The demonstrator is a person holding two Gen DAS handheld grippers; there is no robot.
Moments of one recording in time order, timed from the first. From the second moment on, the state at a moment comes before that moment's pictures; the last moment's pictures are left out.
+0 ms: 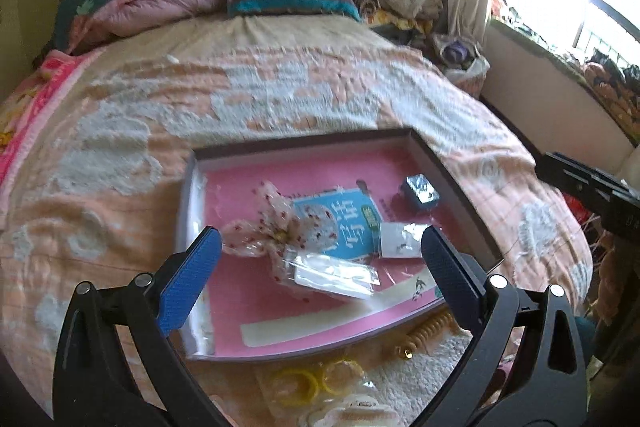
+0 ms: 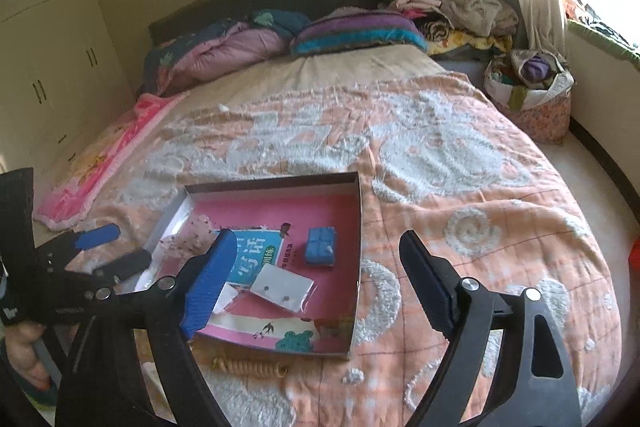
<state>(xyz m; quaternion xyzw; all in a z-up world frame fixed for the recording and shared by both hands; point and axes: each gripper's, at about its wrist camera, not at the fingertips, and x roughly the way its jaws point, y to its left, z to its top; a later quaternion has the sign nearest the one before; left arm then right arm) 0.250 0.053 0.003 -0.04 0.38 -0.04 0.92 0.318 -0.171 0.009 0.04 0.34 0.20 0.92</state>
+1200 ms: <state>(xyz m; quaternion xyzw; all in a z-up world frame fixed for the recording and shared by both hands) 0.141 0.041 0.071 -0.05 0.32 -0.03 0.95 0.191 -0.223 0.077 0.04 0.27 0.23 0.93</state>
